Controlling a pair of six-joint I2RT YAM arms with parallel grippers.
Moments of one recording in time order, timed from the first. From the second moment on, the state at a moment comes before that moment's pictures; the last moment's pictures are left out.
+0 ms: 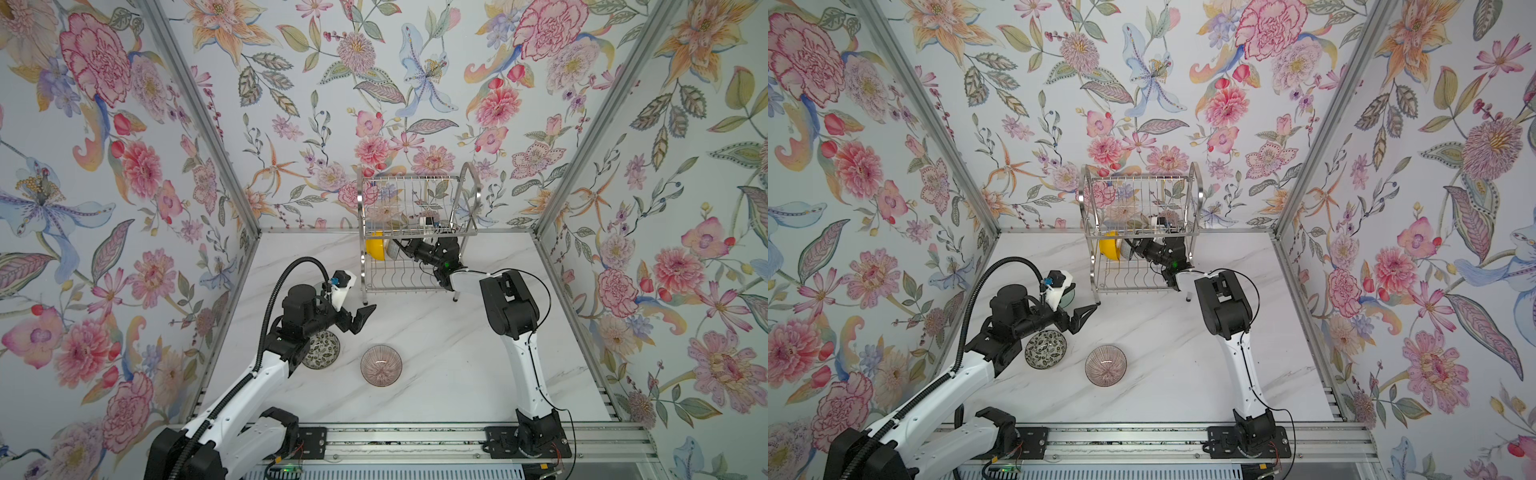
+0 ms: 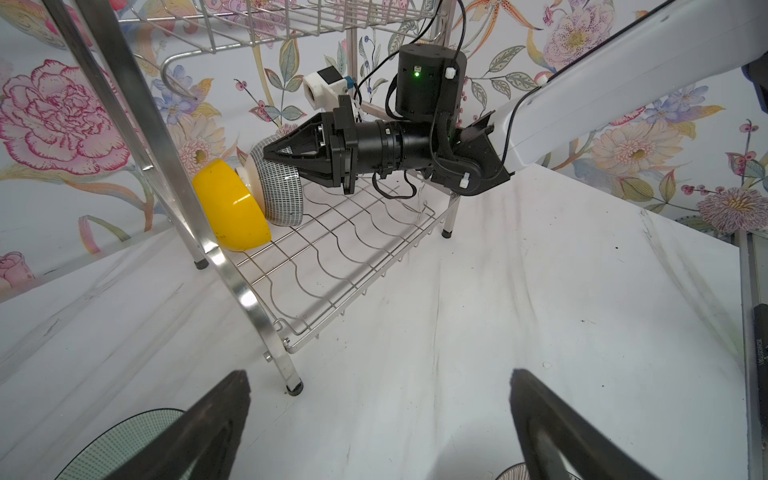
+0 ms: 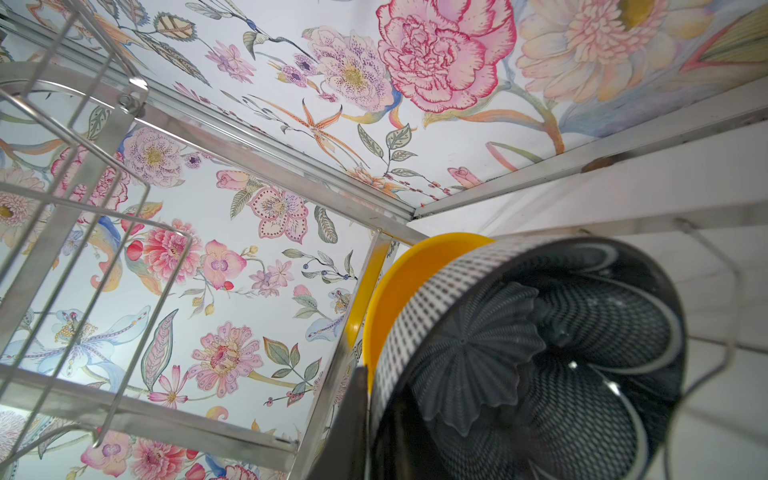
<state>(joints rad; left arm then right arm) -0.36 1.01 0.61 0.08 0.44 0.11 0.40 2.40 1.63 0.81 -0.64 1.12</state>
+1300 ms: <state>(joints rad) -0.36 1.01 0.61 0.08 0.41 0.10 0.40 2.36 1.46 0.97 -0.40 1.26</state>
